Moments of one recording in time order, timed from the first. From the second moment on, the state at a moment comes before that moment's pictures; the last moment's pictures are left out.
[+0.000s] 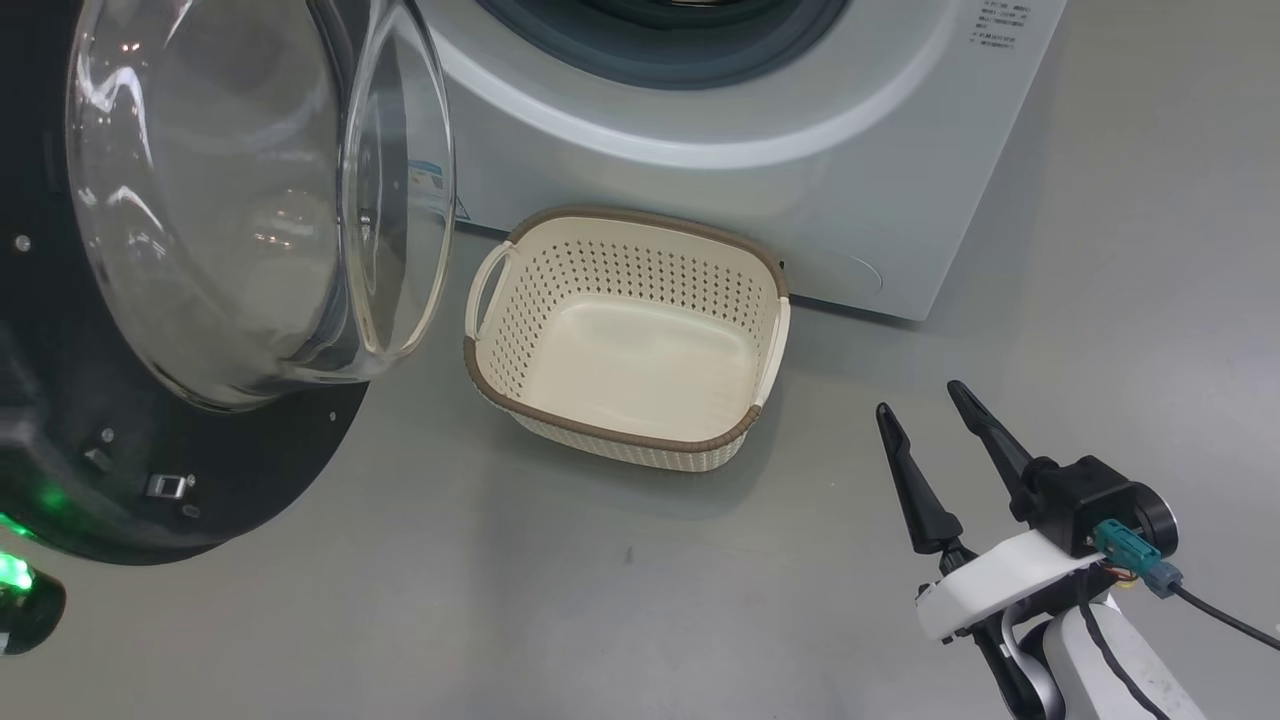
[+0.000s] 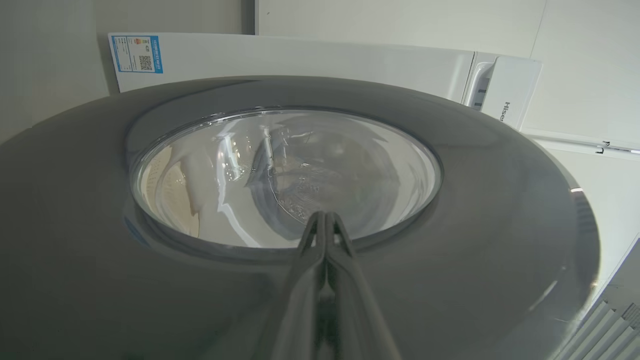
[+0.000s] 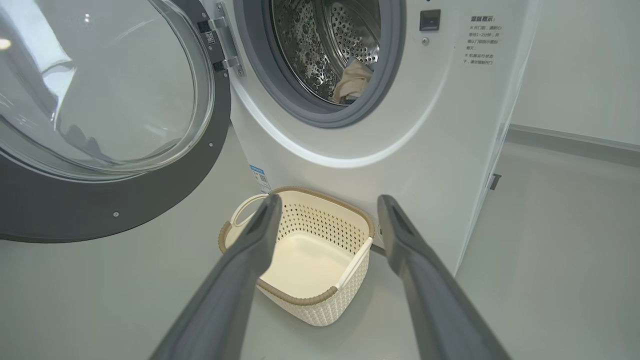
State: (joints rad) left arm -0.43 0.26 0.50 0.59 -1.86 -0.04 0.87; right arm -0.11 -0.13 0.27 0.19 0.27 0.12 -0.21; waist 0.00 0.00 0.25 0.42
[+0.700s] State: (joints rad) left arm -0.36 0.15 0.41 0.47 -1.91 -0.07 1.05; right arm -0.11 -0.12 0.28 0.20 0.29 0.12 -0.22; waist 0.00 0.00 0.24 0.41
